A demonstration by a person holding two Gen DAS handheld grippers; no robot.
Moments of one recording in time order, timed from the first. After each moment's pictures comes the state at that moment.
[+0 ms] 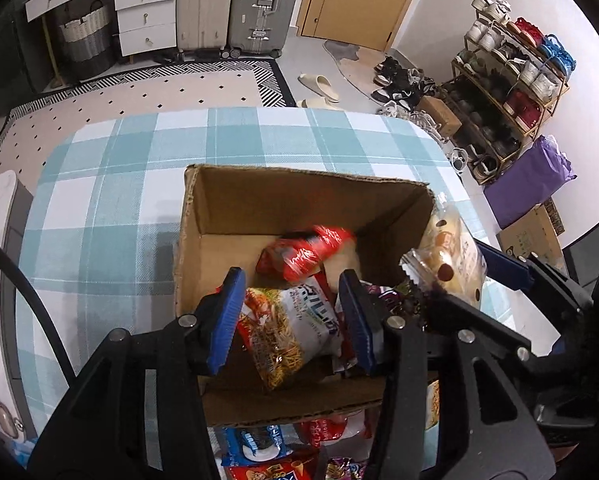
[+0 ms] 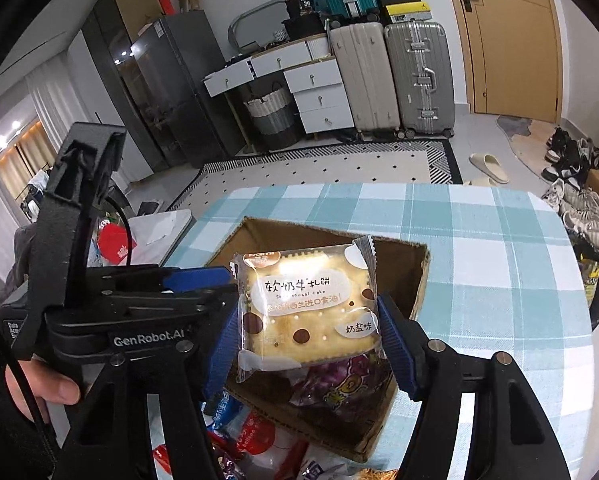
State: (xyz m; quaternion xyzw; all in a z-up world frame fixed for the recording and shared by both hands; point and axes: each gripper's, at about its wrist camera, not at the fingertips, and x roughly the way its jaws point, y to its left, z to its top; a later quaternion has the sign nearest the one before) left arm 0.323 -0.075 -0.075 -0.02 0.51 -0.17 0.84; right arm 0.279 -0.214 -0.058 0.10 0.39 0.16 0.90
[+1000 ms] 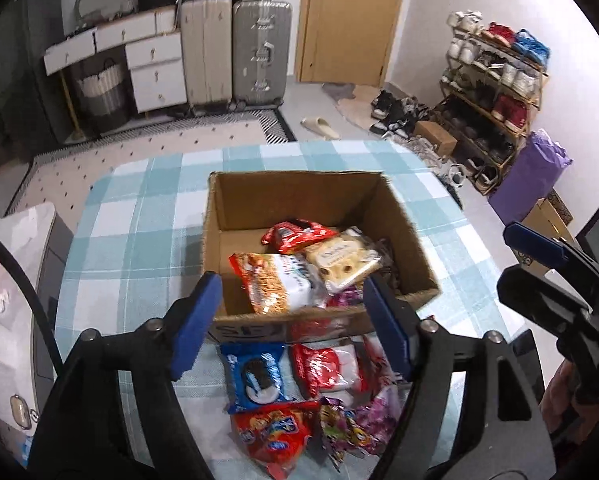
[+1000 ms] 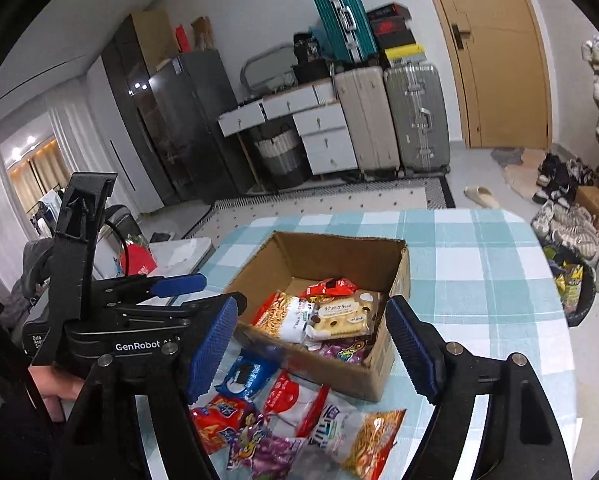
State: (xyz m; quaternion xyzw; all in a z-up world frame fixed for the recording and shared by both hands) left arm 0.196 -0.063 -0.022 0.03 0.40 -0.17 0.90; right arm 0.171 -0.234 -0.022 0.11 0.30 0.16 0.93
